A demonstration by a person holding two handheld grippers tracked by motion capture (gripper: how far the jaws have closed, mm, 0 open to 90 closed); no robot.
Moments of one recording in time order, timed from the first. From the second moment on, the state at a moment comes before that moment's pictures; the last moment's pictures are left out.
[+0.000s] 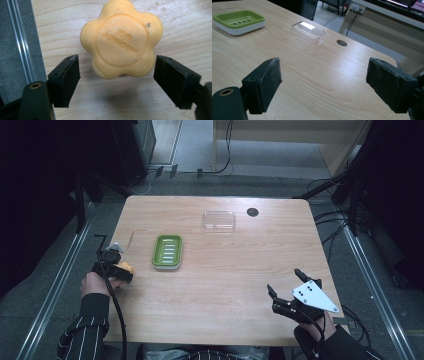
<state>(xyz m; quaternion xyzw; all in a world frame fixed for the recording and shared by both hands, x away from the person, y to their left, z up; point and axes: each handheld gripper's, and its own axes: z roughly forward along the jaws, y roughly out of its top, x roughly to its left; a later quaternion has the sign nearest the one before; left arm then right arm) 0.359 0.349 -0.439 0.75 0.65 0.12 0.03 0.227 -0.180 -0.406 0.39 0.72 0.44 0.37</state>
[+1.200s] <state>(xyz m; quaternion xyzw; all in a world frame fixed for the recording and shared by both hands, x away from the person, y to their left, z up) 0.365 0.352 -0.443 0.77 0.63 0.08 0.02 0.228 -0.179 -0.406 0.39 0.72 0.44 0.37</state>
